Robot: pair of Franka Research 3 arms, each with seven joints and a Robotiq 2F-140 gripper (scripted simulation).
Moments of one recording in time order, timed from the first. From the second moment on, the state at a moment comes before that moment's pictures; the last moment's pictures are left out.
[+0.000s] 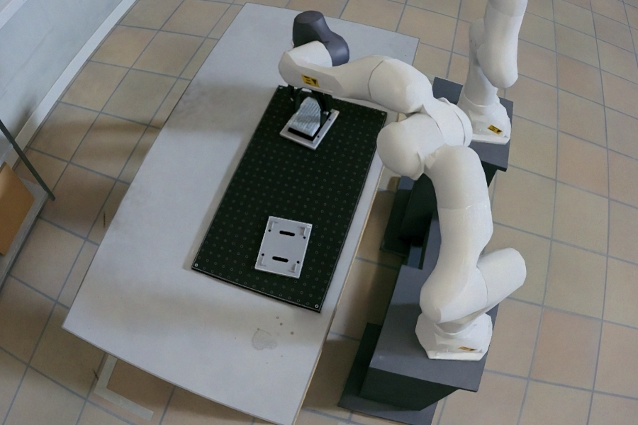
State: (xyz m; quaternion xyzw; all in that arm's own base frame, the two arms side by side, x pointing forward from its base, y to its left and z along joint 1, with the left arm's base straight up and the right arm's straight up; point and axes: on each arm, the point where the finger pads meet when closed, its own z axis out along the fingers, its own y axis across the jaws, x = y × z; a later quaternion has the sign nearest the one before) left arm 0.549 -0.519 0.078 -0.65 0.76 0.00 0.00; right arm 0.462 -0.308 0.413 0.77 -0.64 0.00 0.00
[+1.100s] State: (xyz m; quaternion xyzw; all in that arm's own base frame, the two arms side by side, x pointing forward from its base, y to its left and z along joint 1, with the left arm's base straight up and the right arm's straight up) left arm 0.549 -0.518 0.073 -0.65 0.76 0.00 0.00; right arm 0.462 -0.308 0.413 0.77 -0.64 0.00 0.00
